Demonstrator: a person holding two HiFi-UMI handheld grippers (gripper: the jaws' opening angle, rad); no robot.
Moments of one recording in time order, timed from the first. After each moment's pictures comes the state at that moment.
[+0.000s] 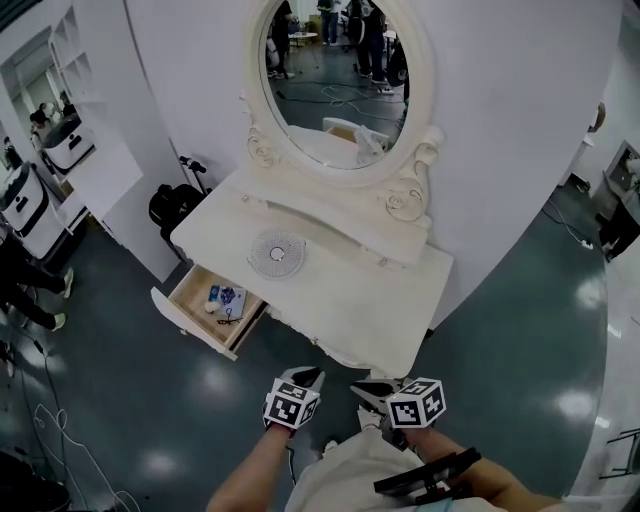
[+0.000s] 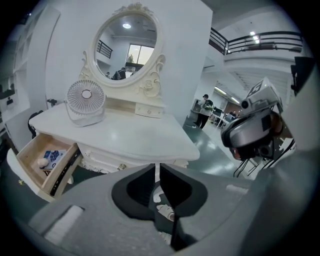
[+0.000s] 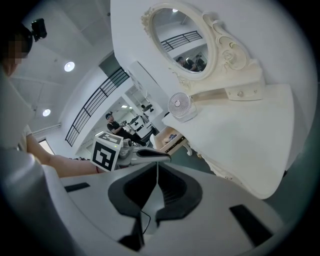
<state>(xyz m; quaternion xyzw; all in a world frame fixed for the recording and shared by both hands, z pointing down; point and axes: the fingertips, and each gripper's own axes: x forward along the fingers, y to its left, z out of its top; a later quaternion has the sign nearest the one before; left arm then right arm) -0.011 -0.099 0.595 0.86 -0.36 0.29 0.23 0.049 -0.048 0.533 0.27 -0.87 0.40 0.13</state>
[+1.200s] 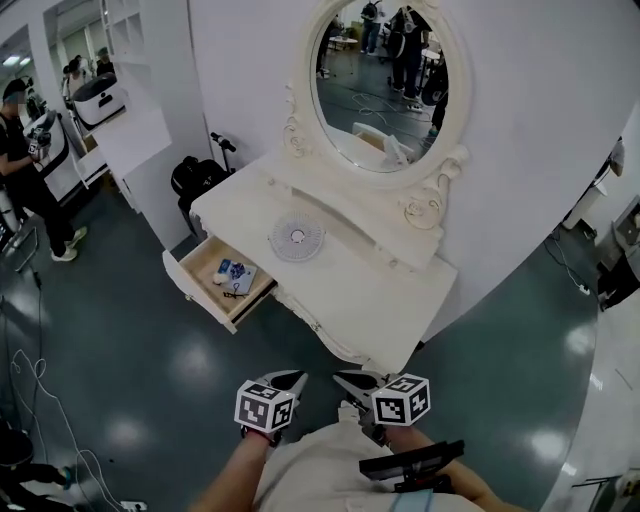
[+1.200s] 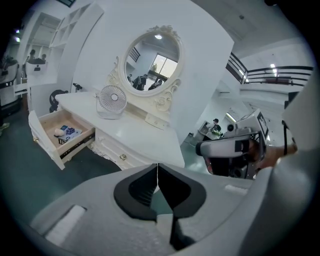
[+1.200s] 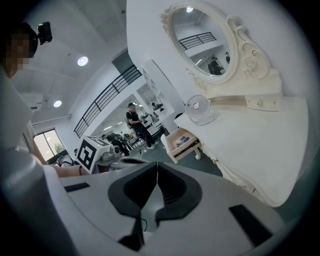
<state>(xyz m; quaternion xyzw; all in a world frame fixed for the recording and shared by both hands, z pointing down) -0.047 -0.032 0.537 0.83 -0.42 0.18 0.33 0.012 -0.026 0.497 0.23 -0.90 0.35 0.13</state>
